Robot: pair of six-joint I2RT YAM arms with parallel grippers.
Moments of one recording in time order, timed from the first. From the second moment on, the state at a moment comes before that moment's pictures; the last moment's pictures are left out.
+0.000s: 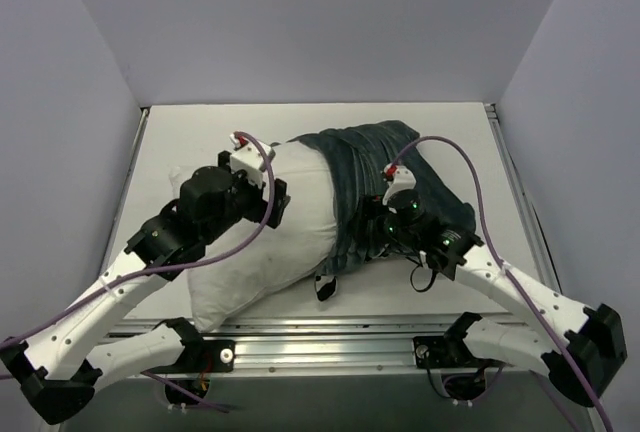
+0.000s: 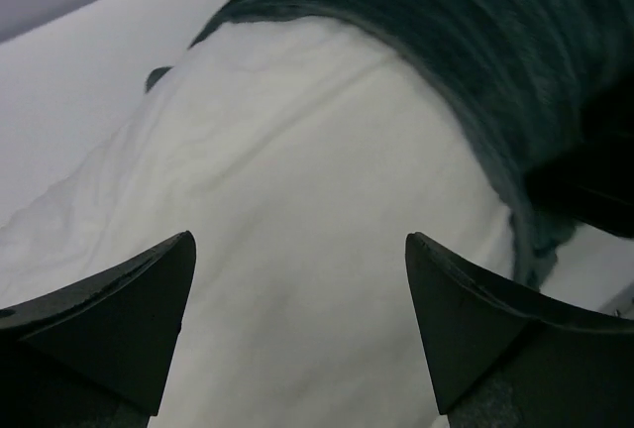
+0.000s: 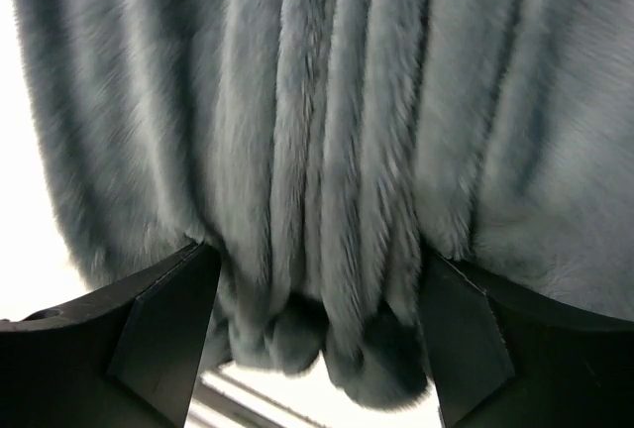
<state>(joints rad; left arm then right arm) -0.68 1.03 1.14 -0.48 -0.21 -0.15 0.71 0.98 0.73 -0.35 0.13 0.55</state>
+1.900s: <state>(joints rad) -1.05 1.39 0.98 -0.42 -0.51 -0.10 0.69 1.32 0.74 -0.13 -0.09 0.47</state>
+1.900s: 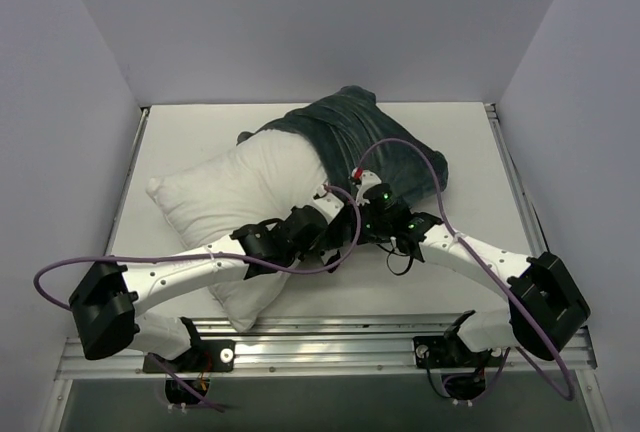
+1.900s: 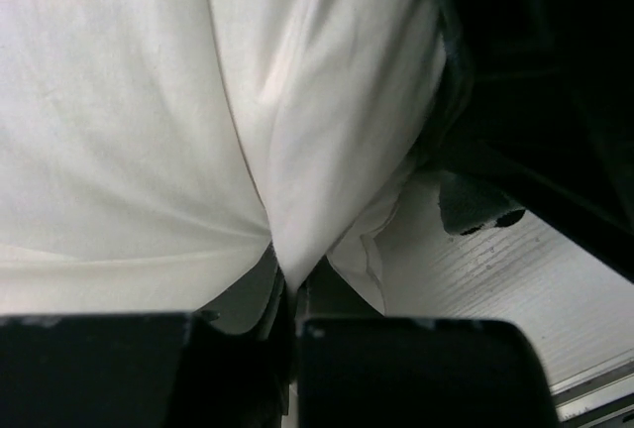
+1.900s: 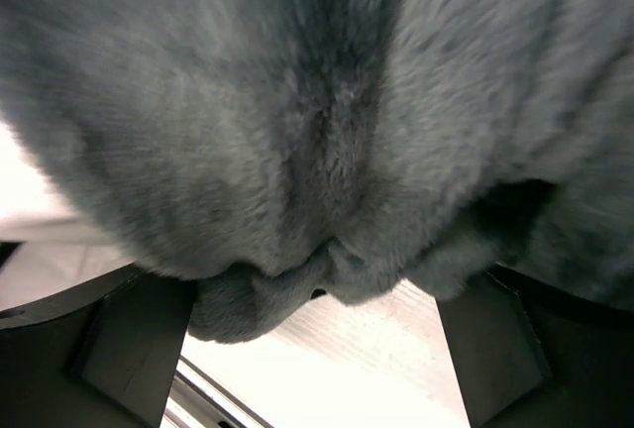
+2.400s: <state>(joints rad) -1.00 1.23 1.05 -0.57 -0.49 -0.21 0.55 1.41 0.86 -0.14 -0.11 0.44</state>
